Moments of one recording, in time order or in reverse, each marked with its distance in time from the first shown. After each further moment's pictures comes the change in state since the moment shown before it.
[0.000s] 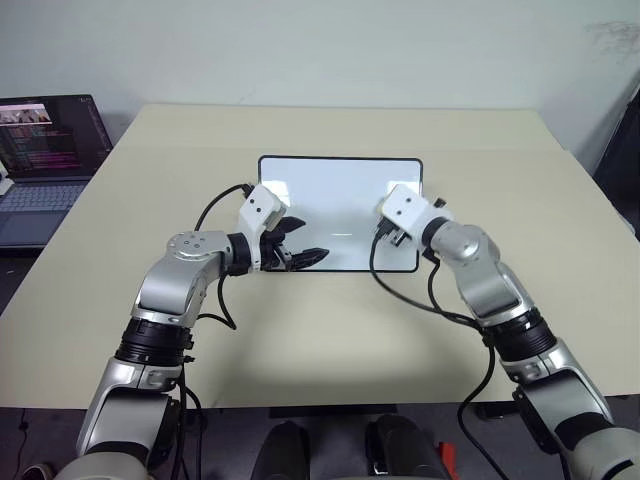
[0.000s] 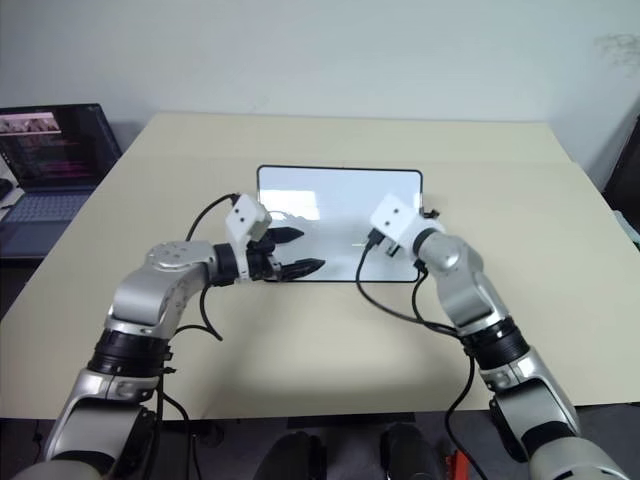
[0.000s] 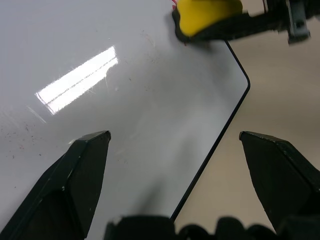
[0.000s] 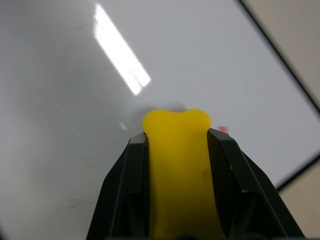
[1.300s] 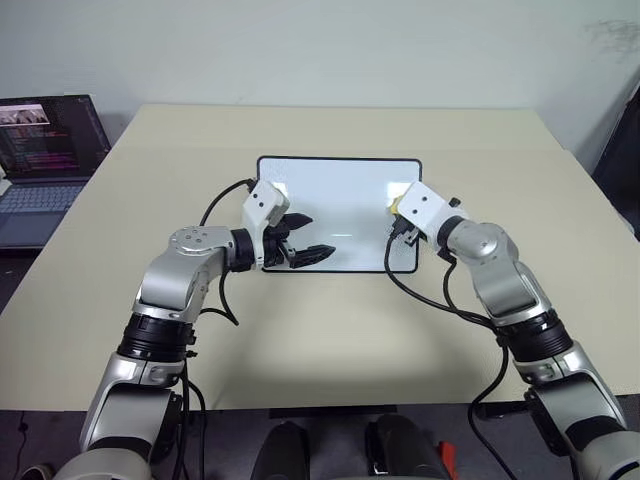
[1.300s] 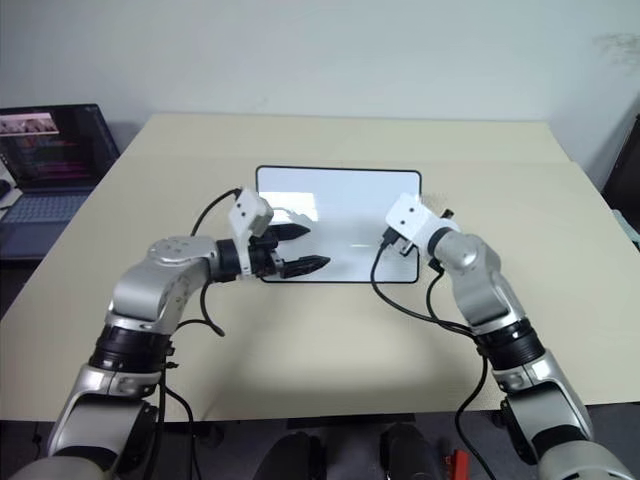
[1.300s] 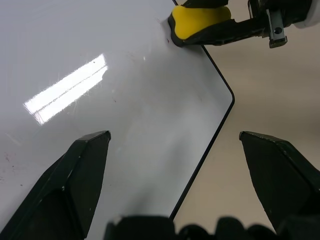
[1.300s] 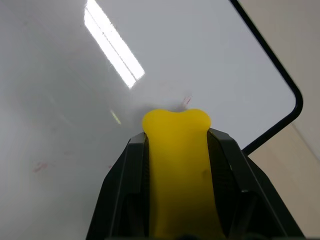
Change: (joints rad) left arm -0.025 -0.008 0.001 -0.015 -0.034 0.029 -0.021; right arm 0.062 -0.071 -0.020 -0.052 0.013 0.016 0.117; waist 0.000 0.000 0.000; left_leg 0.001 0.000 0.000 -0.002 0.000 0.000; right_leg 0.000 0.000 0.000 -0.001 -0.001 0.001
